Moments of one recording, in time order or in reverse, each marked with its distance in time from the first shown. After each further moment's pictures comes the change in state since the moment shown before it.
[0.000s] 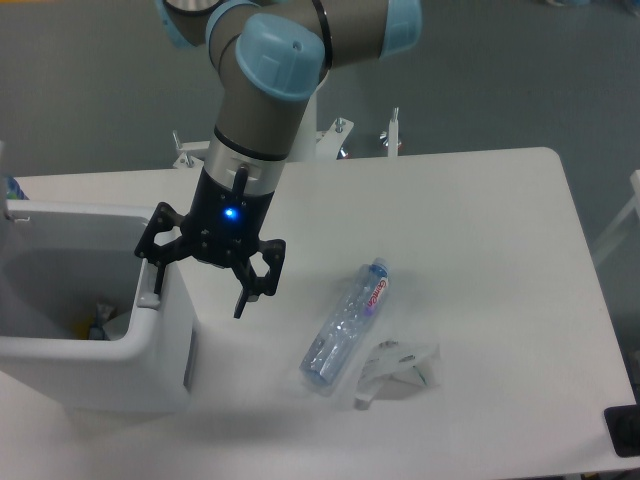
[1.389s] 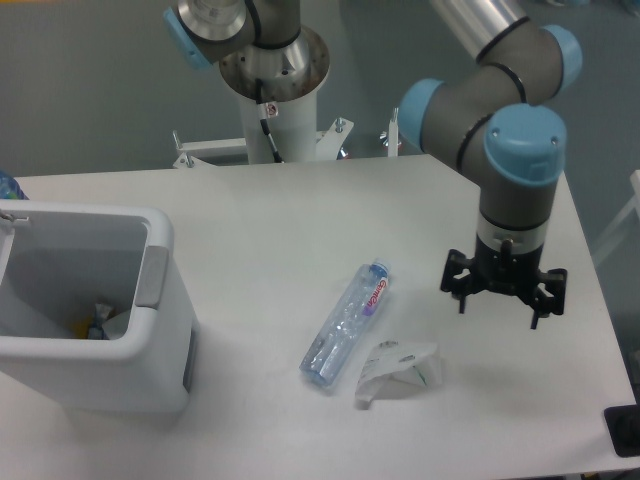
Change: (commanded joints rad) arm 0.357 -0.265 0.066 -0.014 0.508 0.836
